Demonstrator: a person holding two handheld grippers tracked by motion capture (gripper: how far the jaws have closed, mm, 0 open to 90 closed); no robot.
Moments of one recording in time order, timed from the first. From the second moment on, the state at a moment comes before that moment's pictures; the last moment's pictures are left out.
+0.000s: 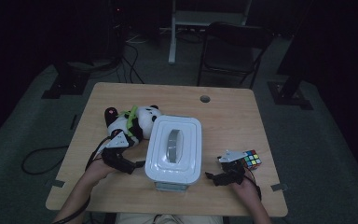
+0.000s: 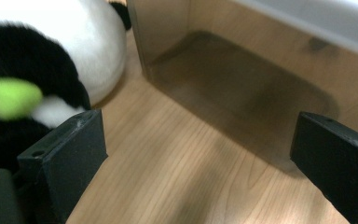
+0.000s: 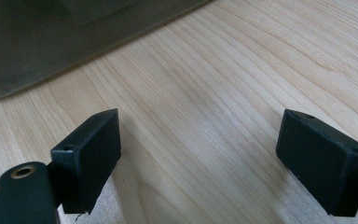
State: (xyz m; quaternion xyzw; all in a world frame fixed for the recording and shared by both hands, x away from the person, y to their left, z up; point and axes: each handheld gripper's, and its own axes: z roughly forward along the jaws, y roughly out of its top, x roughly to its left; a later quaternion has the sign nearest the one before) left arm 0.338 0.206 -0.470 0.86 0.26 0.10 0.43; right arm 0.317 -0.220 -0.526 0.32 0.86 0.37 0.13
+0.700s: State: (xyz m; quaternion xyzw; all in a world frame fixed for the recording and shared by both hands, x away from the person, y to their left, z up) left arm 0.331 0.223 -0.510 0.86 0.32 0.11 0.39; right arm 0.316 -0.219 -0.527 0.33 0.86 0.37 0.14
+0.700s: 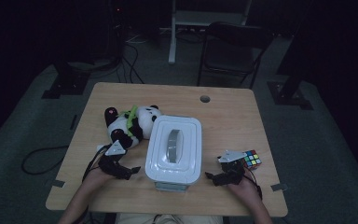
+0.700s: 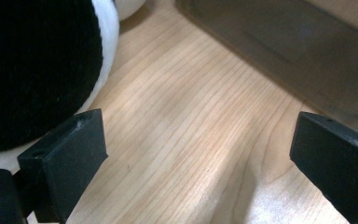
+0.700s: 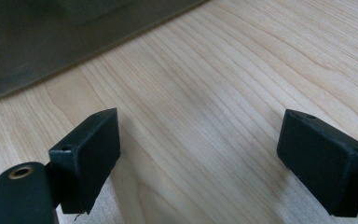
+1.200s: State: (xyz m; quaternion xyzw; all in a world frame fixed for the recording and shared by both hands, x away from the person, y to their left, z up) left arm 0.335 0.224 -0.521 0.86 0.35 0.11 0.36; right arm 0.311 -0.221 -0.516 0.36 0.85 0.36 0.12
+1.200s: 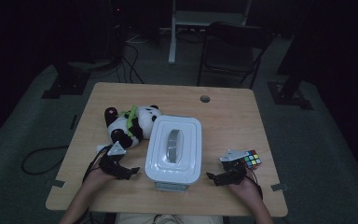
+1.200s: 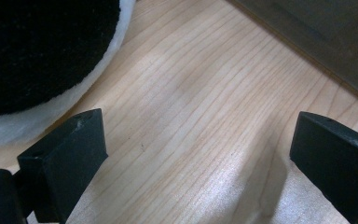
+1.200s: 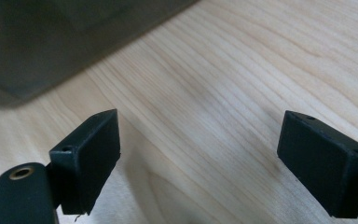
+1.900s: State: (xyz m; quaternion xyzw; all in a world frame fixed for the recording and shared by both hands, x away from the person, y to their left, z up) left arm 0.333 0.220 -0.524 0.86 0.34 0.14 0.34; right arm 0.319 -0.222 -0.412 0.37 0.79 0.46 0.18
